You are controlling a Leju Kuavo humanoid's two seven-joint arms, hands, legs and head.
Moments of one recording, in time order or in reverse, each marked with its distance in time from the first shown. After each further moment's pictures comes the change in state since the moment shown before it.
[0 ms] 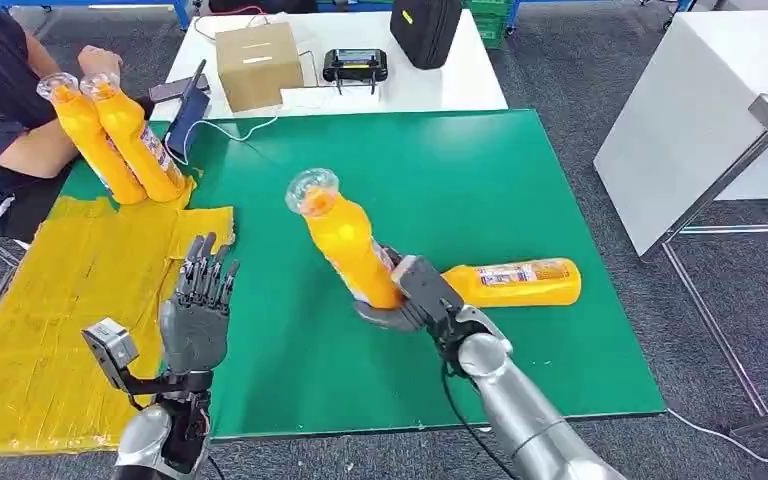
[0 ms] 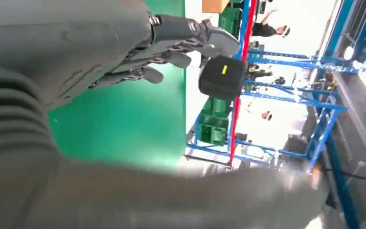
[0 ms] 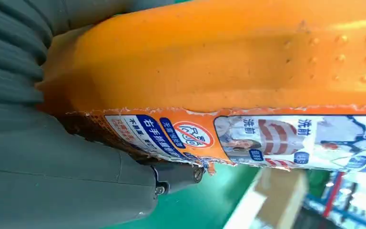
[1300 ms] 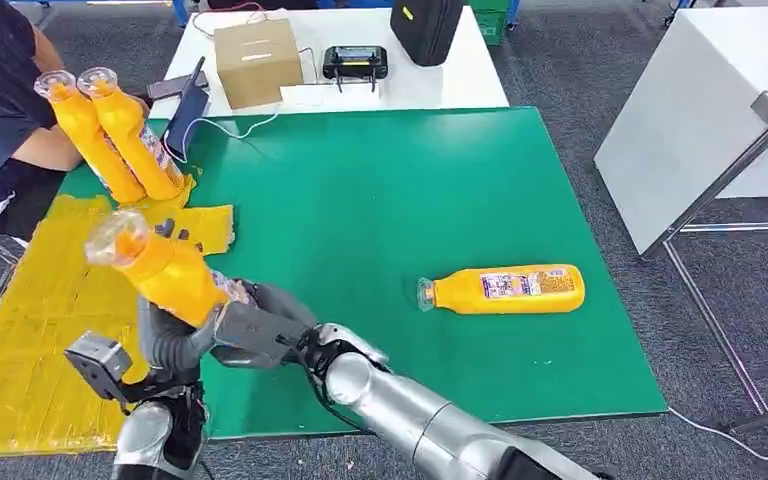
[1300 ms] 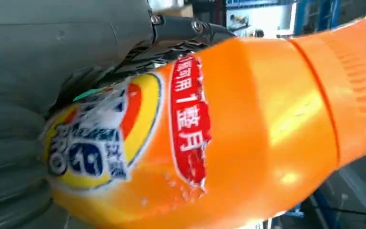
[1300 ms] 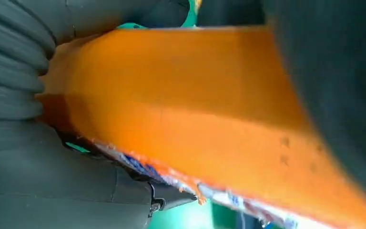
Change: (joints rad) left arm 0.012 -0.021 0.020 -0.056 -0.165 0.184 -0.105; right arm -0.184 0.265 0.549 0.299 -0.056 -0.157 0.062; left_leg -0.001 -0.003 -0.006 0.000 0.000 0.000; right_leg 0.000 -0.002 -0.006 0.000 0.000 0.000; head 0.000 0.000
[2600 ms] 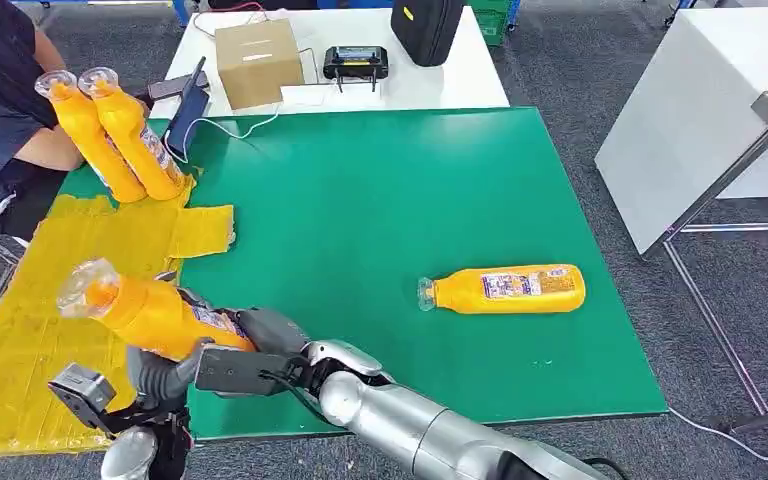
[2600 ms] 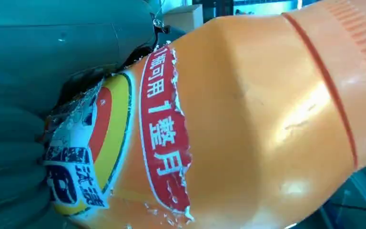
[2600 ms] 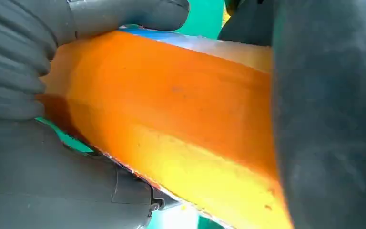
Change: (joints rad) left arm 0.057 0.016 0.067 0.003 -0.076 -0.043 -0.053; right arm 0.000 -0.014 0.101 0.011 0.066 -0.002 -0.017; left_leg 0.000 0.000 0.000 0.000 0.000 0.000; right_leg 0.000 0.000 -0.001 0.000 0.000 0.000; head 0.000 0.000
